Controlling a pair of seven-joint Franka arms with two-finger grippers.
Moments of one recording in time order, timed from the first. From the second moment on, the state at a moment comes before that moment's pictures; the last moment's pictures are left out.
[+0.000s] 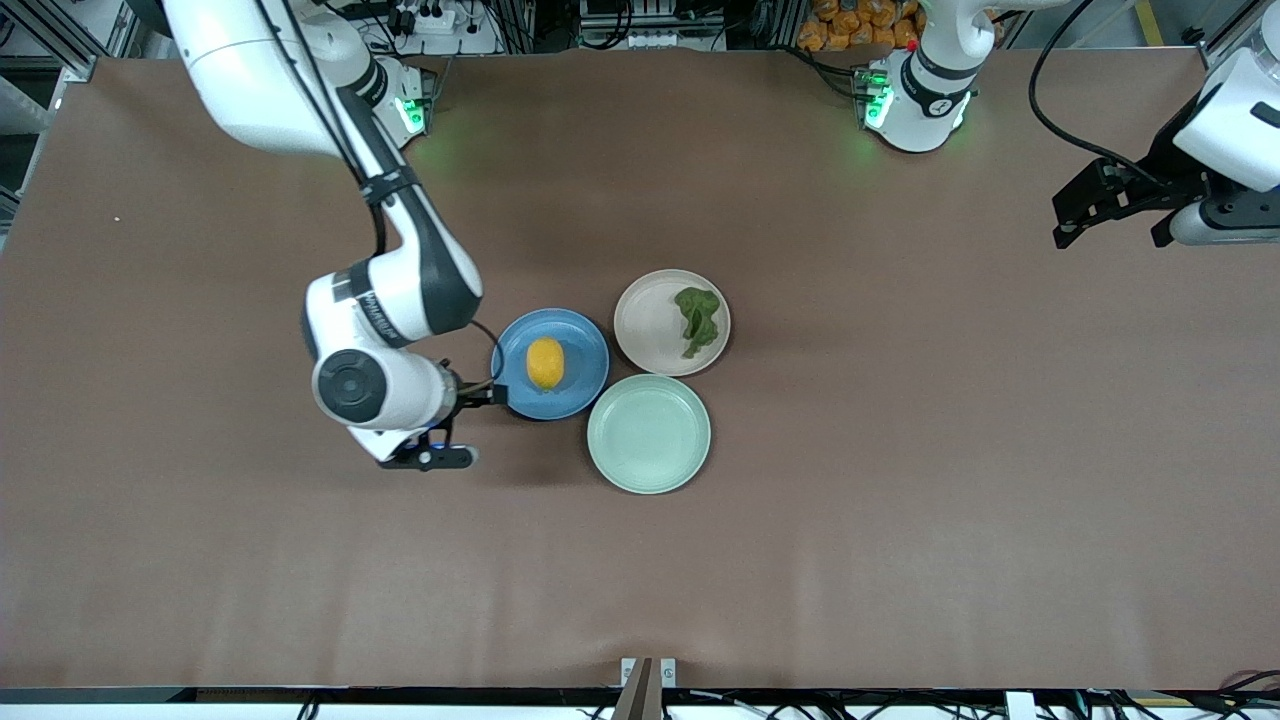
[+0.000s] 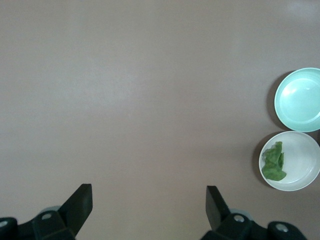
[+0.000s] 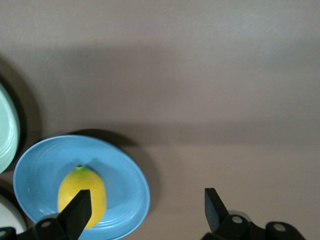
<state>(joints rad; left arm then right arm) -0.08 -0.02 -0.10 -1.50 0.03 1.54 -0.13 0.38 0.62 -0.04 -1.46 0.12 1.87 0.29</state>
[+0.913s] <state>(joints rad) -0.07 -0.02 -0.11 -1.50 0.01 1.54 -0.11 0.25 0.51 -0.05 -1.44 -0.05 1.80 0.21</state>
